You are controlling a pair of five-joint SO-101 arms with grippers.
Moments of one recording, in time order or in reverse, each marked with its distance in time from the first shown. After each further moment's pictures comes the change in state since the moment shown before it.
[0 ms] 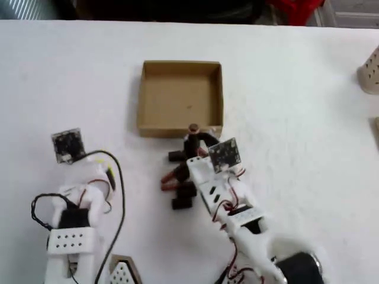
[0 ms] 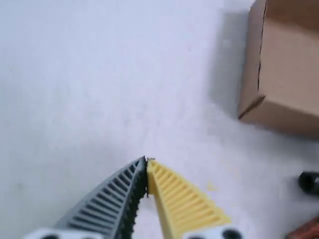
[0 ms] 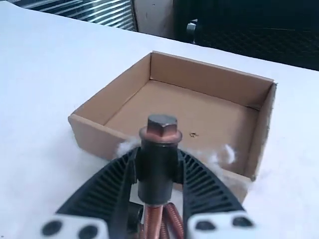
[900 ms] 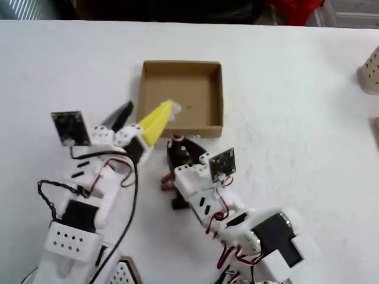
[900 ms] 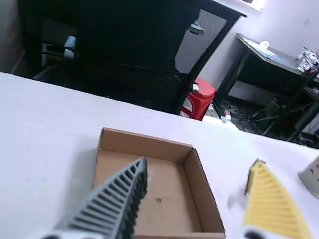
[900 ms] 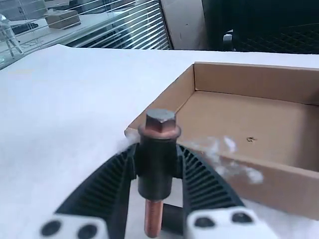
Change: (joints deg) left arm 19.9 0.4 -19.8 -13.8 12.0; right arm -8.1 20.8 -0.1 -28.0 -11.3
